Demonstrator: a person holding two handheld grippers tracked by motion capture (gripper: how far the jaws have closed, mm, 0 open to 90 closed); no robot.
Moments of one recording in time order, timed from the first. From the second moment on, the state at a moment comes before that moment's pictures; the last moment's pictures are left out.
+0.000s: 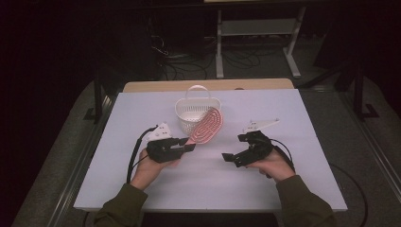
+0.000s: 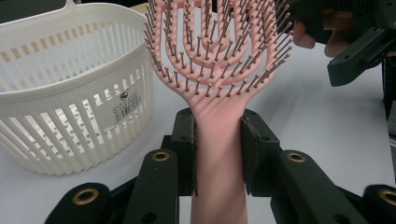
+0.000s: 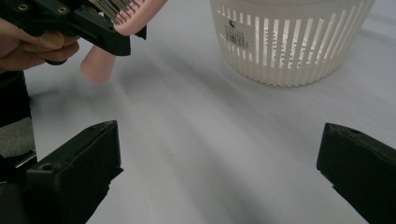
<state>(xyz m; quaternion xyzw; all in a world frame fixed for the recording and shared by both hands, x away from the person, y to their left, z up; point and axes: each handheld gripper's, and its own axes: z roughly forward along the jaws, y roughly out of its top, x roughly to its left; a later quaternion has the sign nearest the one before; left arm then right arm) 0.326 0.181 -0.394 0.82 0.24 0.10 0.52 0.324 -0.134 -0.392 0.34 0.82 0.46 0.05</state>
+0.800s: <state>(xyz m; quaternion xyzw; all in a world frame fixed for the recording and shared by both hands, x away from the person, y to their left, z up) 0.324 0.179 -0.395 0.82 0.24 0.10 0.51 0.333 -0.120 -0.381 0.33 0.81 0.48 0.03</state>
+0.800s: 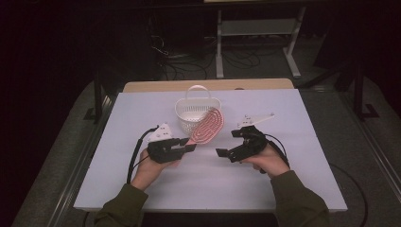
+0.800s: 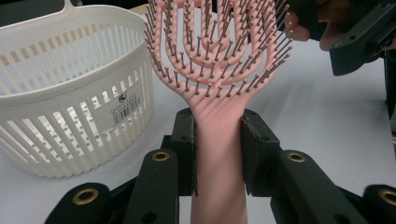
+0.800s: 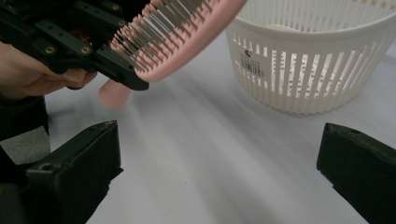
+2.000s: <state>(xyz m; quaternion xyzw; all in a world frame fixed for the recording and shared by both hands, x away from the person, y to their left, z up) 0.321 0.175 -0.398 0.82 0.23 0.11 0.51 0.352 -0.102 -0.359 0.32 0.80 0.51 0.03</state>
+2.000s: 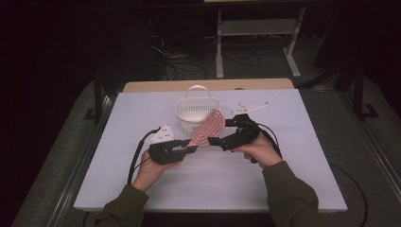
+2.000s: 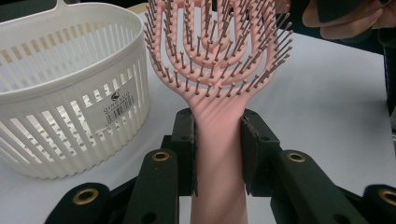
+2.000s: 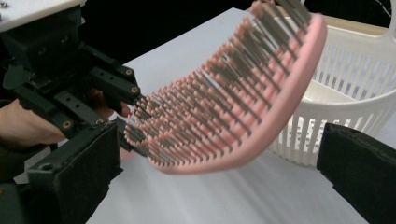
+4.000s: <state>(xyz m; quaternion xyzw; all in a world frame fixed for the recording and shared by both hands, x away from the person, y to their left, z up) 0.313 0.164 -0.402 0.82 0.22 0.12 0.51 0.360 -0.104 -0.360 0.37 0.74 0.56 0.00</state>
